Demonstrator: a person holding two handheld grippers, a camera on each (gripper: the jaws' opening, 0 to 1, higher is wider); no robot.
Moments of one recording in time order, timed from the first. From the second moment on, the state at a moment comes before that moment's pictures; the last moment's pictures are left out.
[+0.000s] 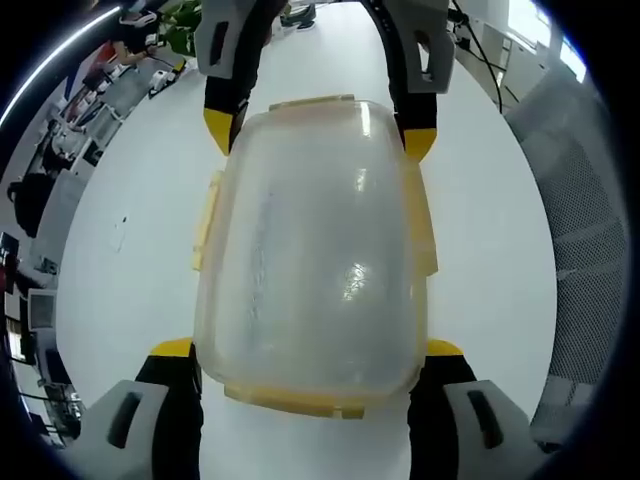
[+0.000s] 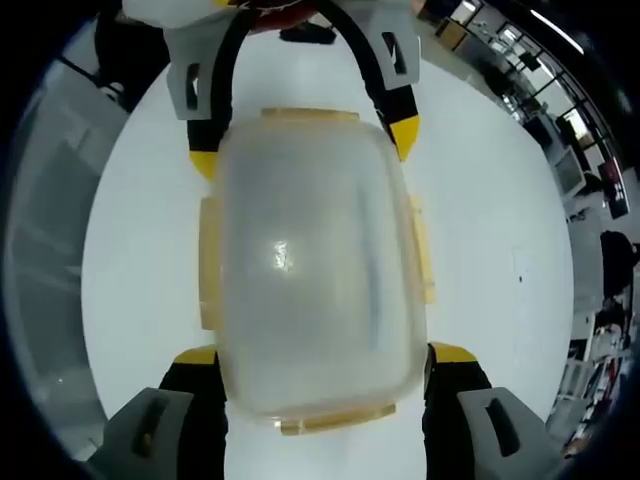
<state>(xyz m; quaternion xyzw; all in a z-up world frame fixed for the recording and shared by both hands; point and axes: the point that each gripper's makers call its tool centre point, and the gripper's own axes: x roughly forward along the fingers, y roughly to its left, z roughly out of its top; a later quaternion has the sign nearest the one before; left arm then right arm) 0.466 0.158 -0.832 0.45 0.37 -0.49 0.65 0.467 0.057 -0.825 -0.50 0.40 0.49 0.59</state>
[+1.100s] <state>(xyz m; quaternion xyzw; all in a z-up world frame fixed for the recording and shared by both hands) 0.450 0.147 -0.811 0.40 0.34 -0.47 0.71 0.463 0.062 -0.799 -0.44 0.35 0.45 0.70</state>
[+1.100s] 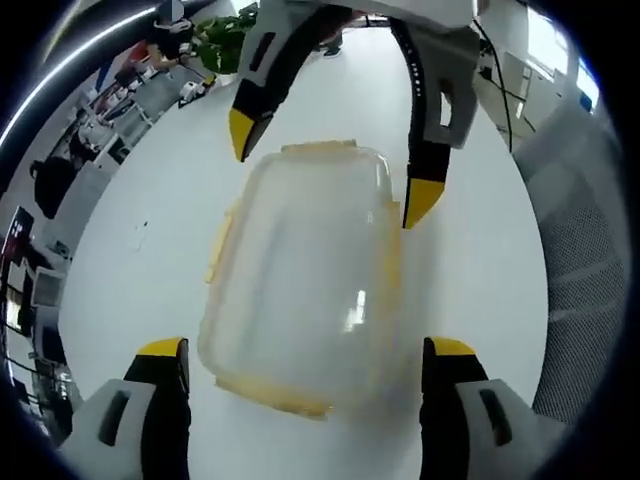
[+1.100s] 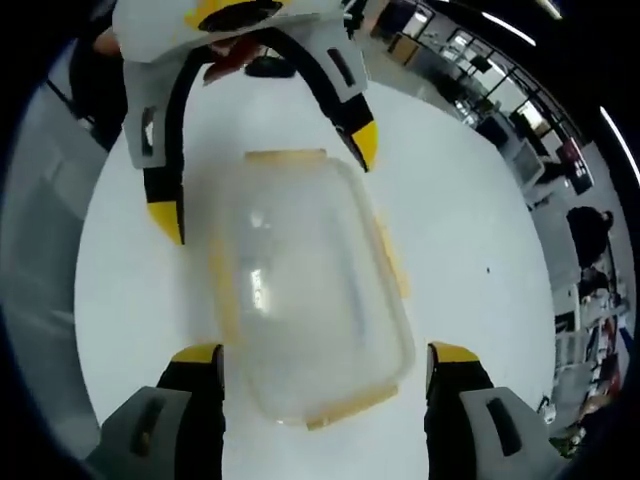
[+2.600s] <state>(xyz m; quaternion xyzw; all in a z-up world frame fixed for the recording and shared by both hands) 0.393 0.168 -0.779 0.18 0.27 -0.38 0.86 0.404 0.038 -0.763 -0.20 0.29 0.35 0.87</state>
